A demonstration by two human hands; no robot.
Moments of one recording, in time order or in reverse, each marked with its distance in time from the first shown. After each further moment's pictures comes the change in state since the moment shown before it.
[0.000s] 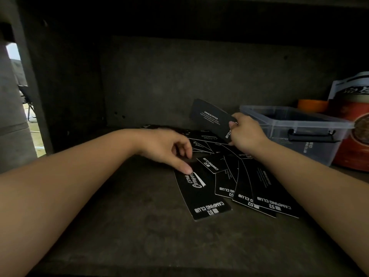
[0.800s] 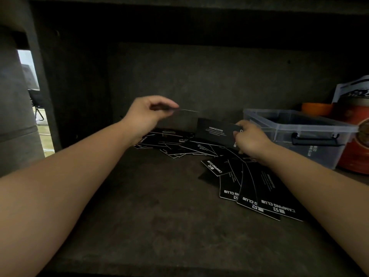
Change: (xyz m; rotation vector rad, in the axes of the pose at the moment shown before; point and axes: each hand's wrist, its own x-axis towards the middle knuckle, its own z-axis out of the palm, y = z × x) left_hand 0.000 -0.025 -0.020 -0.647 0.874 0.128; right_hand -0.003 0.003 -0.003 0.073 -0.060 0.100
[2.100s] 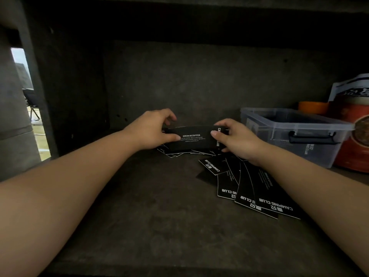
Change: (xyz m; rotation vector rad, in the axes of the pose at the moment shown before) left_hand 0.003 -0.019 0.006 0.808 -0.241 0.097; right_hand 0.001 0.001 0.016 0.206 -0.168 -0.128
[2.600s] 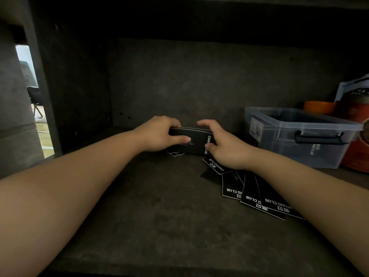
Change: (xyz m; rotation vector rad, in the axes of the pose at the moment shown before) left_hand -0.002 0.009 0.005 -0.019 -0.169 -0.007; right_hand -0.020 -0.027 0.022 -0.322 -0.220 -0.160
